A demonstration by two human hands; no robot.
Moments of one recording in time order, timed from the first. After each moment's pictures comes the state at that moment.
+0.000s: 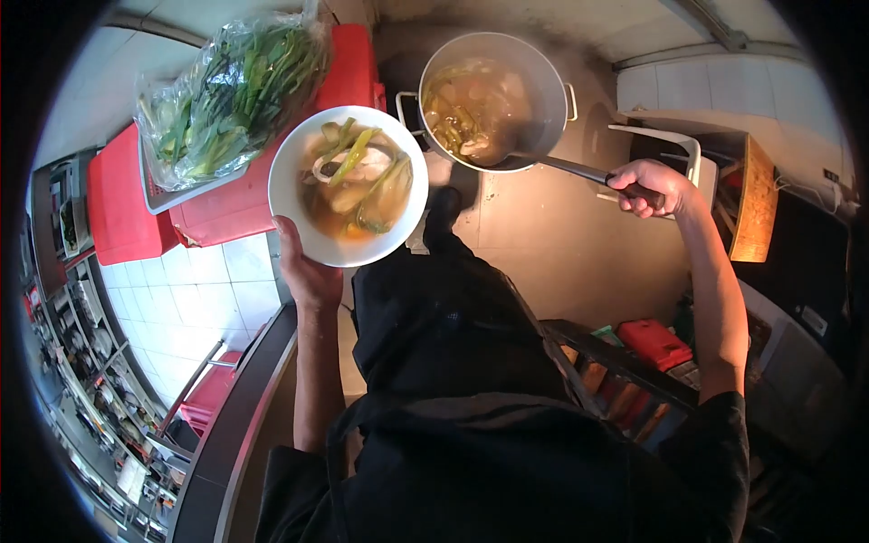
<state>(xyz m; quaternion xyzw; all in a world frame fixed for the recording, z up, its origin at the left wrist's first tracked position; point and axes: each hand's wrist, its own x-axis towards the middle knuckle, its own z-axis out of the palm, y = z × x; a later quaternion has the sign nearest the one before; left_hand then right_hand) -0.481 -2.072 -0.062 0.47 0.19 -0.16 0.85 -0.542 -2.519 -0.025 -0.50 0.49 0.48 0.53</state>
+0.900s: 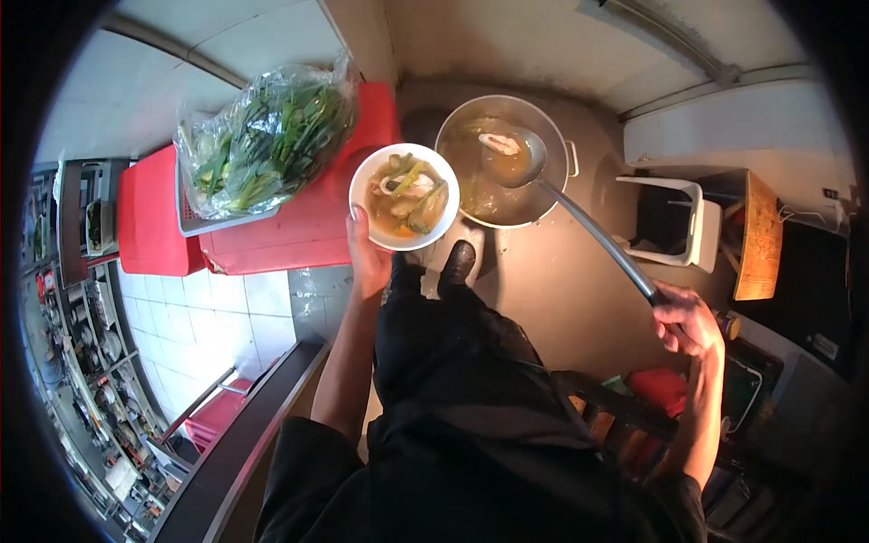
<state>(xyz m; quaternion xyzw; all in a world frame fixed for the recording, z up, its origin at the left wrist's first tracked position) -0.447 -2.115 -0.153 0.42 0.12 -0.19 0.88 -0.647 -2.479 0.080 -0.56 0.47 0.27 0.63</state>
